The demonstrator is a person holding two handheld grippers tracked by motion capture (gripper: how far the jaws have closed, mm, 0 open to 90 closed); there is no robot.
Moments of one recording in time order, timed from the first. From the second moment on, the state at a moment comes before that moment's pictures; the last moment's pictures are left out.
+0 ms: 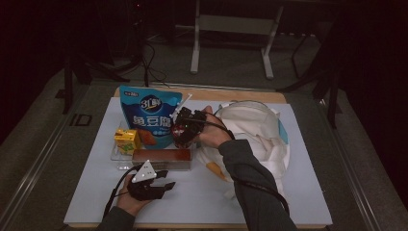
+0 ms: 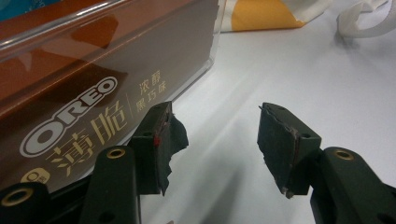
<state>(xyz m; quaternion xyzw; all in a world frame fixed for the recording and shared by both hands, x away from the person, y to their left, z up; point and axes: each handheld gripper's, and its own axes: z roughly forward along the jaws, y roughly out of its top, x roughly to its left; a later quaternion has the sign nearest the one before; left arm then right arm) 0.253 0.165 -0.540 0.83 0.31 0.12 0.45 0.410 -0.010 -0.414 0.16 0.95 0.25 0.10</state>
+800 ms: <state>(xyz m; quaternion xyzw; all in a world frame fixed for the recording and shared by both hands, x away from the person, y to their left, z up) 0.253 0.165 -0.540 0.83 0.31 0.12 0.45 0.412 -0.010 -0.420 0.18 0.95 0.23 0.08</state>
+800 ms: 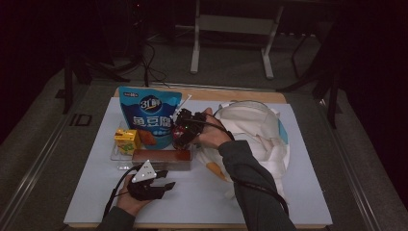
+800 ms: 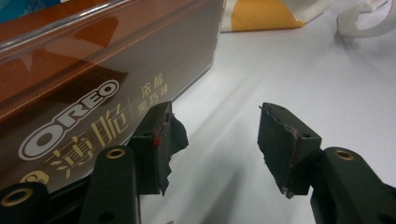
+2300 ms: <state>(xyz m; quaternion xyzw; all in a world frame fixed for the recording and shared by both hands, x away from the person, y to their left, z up) 0.253 0.166 -0.540 0.83 0.31 0.12 0.45 0.410 -0.027 -0.409 0.19 0.95 0.24 0.07</state>
